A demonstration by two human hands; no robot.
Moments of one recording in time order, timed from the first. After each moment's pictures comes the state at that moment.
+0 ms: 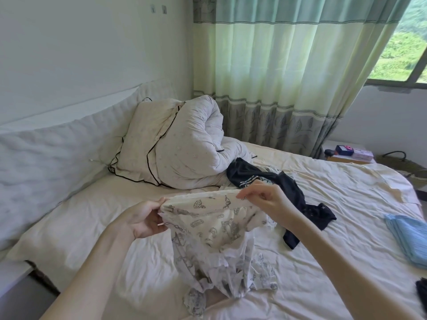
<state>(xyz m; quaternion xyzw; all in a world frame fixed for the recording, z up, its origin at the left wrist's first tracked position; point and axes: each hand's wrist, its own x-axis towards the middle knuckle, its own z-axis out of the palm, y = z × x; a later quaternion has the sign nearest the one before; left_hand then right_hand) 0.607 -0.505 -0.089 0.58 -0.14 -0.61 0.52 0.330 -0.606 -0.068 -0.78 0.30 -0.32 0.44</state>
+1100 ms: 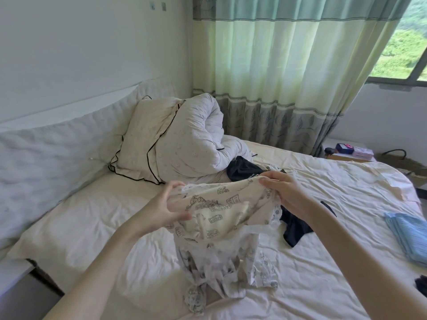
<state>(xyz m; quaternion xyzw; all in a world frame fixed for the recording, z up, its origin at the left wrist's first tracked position) 0.598 -0.506 -0.091 0.67 -0.54 -0.37 0.36 0.313 -0.641 -0.064 -0.58 0.39 -0.33 0.64</state>
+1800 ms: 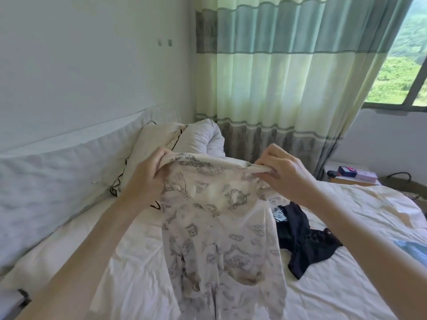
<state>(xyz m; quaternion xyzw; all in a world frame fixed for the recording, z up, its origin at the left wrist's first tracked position) 0.592 -0.529 0.030 0.59 -0.63 -0.05 0.50 0.323 -0.655 0.033 -0.90 0.22 -0.38 -0.01</state>
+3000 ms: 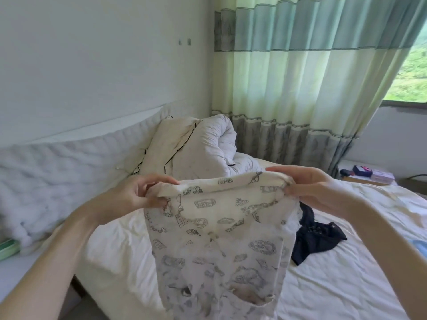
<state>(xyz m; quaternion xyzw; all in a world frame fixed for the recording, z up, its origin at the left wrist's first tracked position) 0.565 -0.399 0.029 0.58 -0.61 -0.35 0.40 0.233 -0.583 0.030 -0.69 0.16 -0.22 0.67</state>
